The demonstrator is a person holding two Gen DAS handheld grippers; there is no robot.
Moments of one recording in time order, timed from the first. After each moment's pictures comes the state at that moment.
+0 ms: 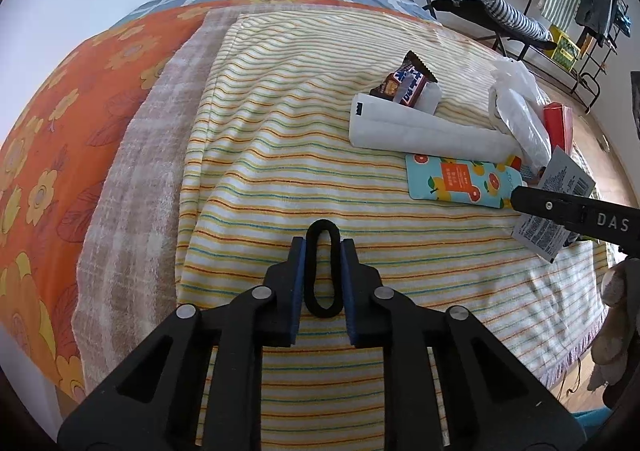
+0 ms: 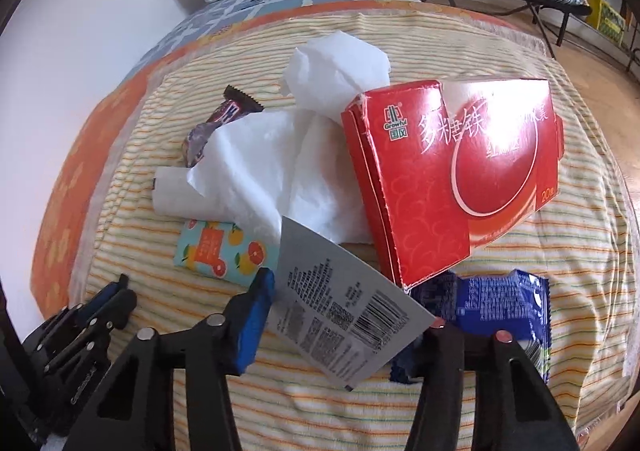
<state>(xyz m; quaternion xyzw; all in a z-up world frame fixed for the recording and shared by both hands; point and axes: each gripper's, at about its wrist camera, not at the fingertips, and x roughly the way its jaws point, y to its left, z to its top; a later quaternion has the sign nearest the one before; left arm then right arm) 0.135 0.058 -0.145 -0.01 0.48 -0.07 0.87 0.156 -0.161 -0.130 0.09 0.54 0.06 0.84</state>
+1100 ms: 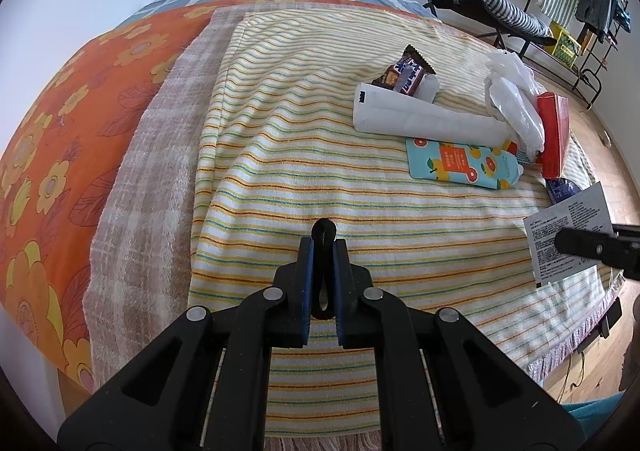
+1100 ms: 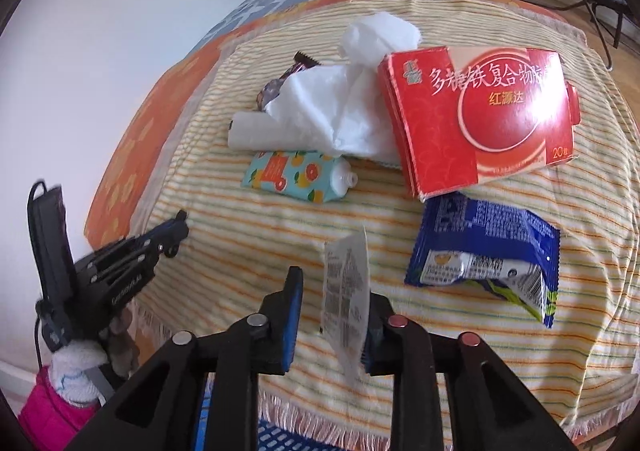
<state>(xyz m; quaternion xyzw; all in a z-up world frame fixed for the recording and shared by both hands) 0.118 0.065 -0.142 -0.01 0.48 -0.07 0.87 0.106 -0.177 -0.118 0.09 0.55 0.18 0.81</state>
